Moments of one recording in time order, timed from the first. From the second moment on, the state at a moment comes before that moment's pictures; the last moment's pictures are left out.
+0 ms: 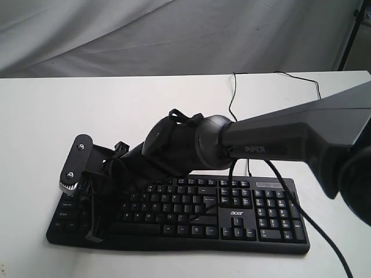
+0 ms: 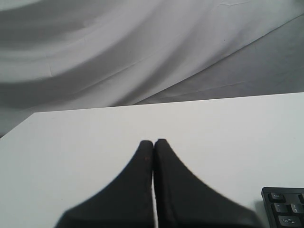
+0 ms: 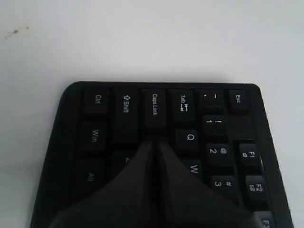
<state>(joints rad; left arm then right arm) 0.13 0.00 -0.01 0.03 0.19 0.09 0.59 2.22 -1.44 1.14 0.40 -1.63</state>
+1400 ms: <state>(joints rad) 0.13 0.00 -0.01 0.03 0.19 0.09 0.59 2.24 -1.44 1.13 0.37 -1.63</state>
